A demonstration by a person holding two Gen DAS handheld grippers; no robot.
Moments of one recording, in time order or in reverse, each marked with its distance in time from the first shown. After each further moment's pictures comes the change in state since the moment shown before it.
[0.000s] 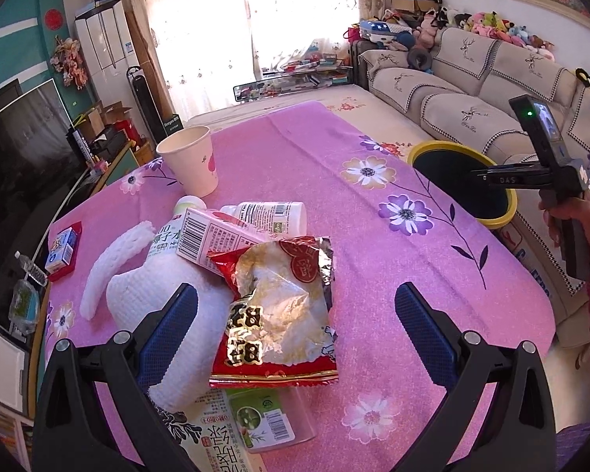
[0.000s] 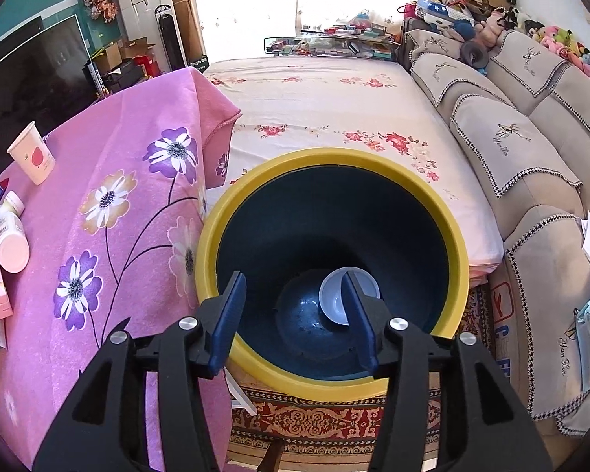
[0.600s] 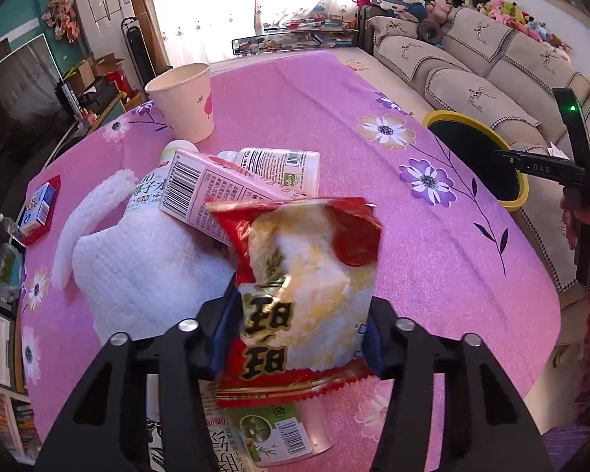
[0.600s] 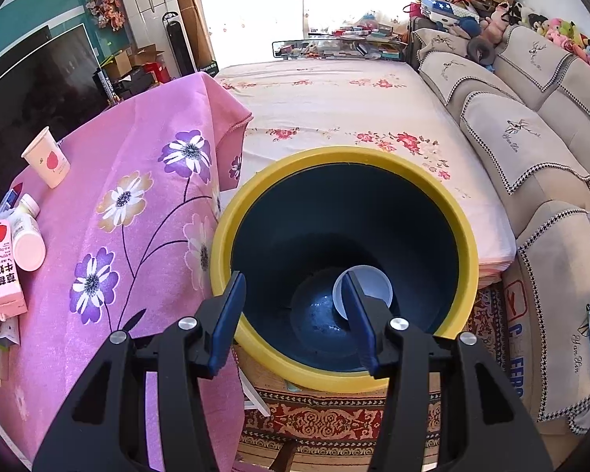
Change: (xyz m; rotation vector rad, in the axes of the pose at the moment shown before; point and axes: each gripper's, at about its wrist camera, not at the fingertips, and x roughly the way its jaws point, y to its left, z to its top) left arm 0.039 0.021 -0.004 -0.066 0.159 -0.064; right arm -0.007 -0.006 -0.010 0.015 -0.017 0.062
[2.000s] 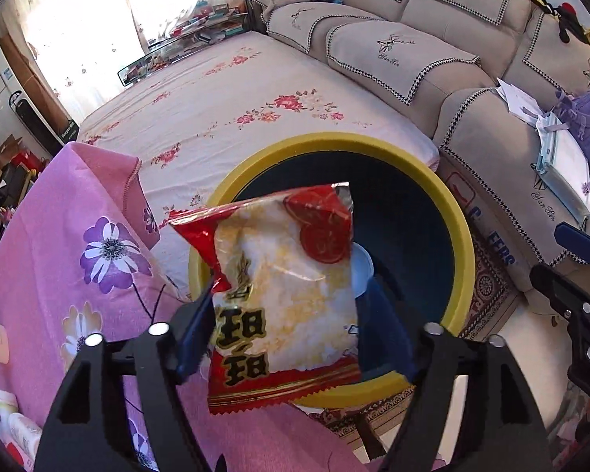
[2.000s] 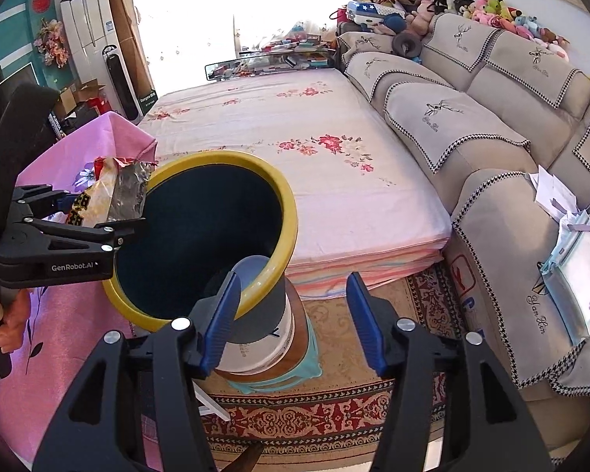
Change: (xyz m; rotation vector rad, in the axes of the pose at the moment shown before) left arm 0.154 -0.281 0.174 0.328 0.067 -0.121; right arm -0.054 -0.114 -0.047 0.143 -0.068 -0.172
